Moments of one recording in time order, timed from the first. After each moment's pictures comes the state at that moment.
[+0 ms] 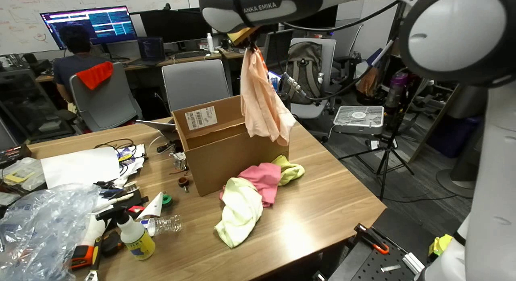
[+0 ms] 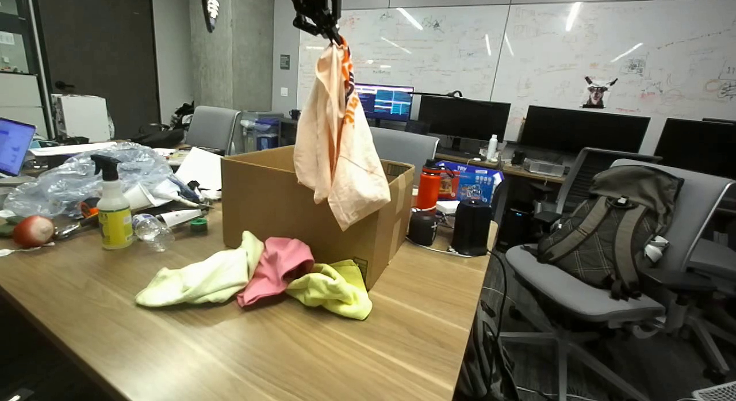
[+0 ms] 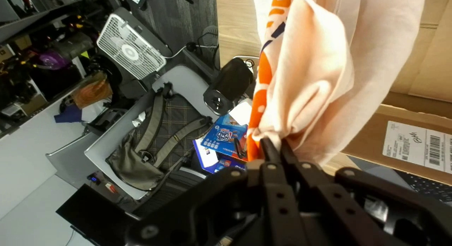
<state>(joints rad) 0.08 0.34 0.07 -1.25 -0.73 1.81 0.47</state>
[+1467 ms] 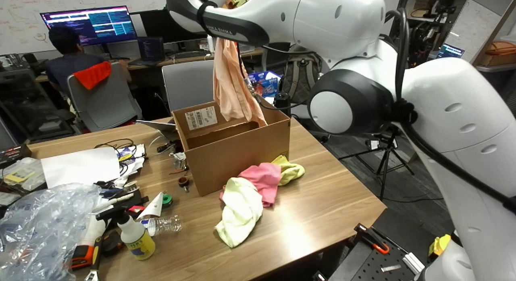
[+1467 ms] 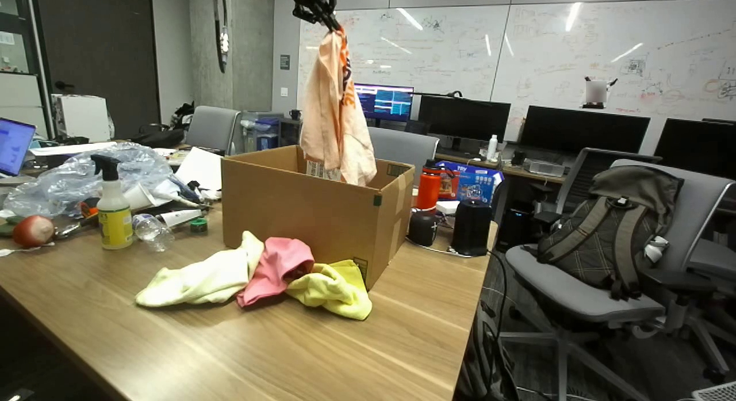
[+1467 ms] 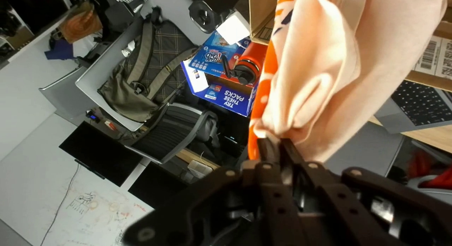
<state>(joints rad) 0.21 0.77 -0.09 -0.55 -0.69 1.78 0.32</state>
